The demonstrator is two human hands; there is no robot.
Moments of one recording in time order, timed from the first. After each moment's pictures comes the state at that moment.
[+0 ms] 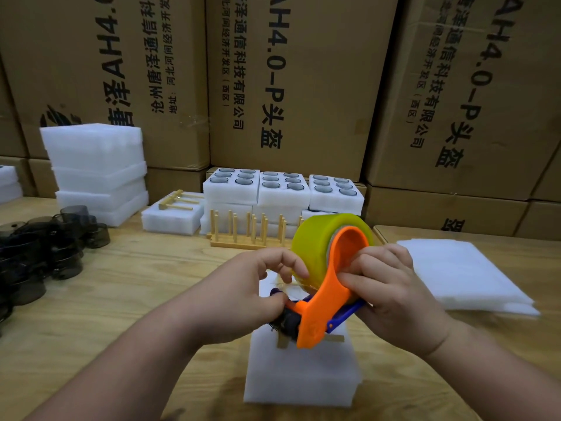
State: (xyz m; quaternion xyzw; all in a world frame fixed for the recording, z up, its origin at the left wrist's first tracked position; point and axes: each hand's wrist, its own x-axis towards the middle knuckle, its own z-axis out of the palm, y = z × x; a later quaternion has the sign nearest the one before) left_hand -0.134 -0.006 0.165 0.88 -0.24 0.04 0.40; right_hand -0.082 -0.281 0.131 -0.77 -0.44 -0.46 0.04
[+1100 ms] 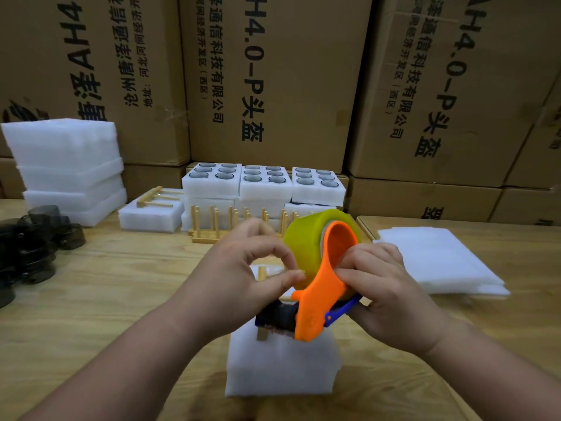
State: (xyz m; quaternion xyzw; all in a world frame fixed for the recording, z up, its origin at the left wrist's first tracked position) left_hand -0.134 -0.032 0.165 0.85 -0.28 0.23 0.39; right_hand -0.103 -0.299 0.129 -0.83 -0.41 -0.36 0.10
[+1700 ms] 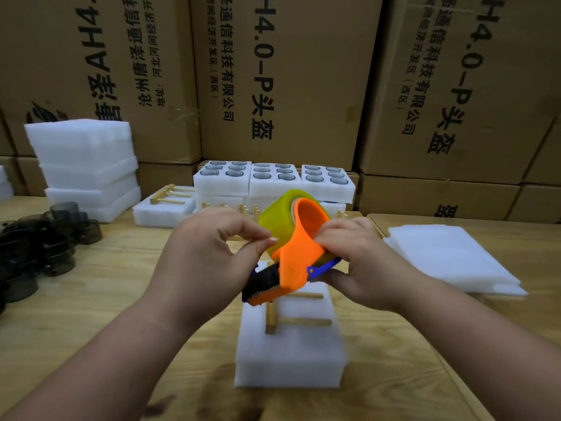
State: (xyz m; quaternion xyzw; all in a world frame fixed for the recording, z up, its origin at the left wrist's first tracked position) left_hand -0.156 -0.016 0.183 0.84 -0.18 0.39 0.32; right_hand -0.080 -0.266 0.160 -0.86 -0.43 -0.24 0.16
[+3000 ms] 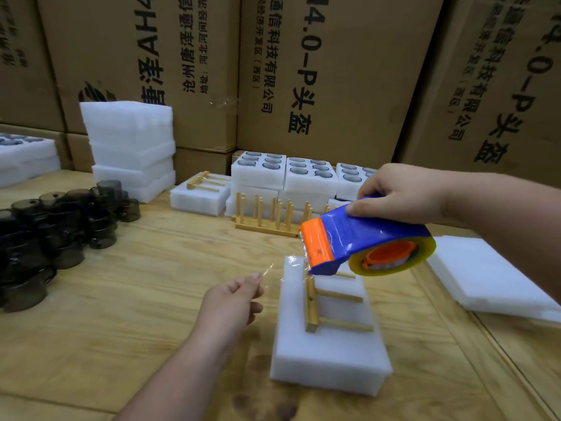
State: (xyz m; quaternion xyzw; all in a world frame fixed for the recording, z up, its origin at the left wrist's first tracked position) left_hand -0.109 0.015 0.047 0.62 0.19 0.10 0.76; right_hand -0.040 -0.221 0.274 -0.97 -0.25 0.01 0.05
